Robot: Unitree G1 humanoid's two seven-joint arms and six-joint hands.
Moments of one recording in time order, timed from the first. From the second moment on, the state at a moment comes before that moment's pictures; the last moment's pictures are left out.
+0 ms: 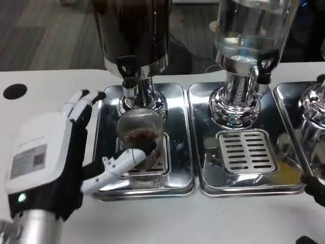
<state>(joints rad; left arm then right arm) 0.41 0.22 -0.15 -0.73 1.03 0.25 -0.06 0.53 -0.44 -0.13 0.21 0.20 -0.84 0.35</state>
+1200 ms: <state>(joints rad) 0.94 0.21 0.07 -0.68 0.86 -0.14 0.13 0.17 -0.34 0.10 -0.09 -0.19 -0.32 0.33</state>
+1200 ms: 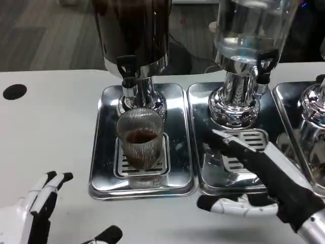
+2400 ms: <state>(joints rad) 1.13 0.19 0.15 -0.63 0.81 -0.33 0.21 -0.18 -0.10 0.29 0.14 -0.34 -0.09 0.15</state>
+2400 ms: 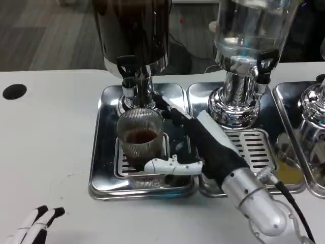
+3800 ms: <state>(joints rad) 1.13 0.19 0.21 -0.59 0.76 -0.36 0.13 -0.36 -0.04 0.30 0.45 -0.32 -0.12 0.09</state>
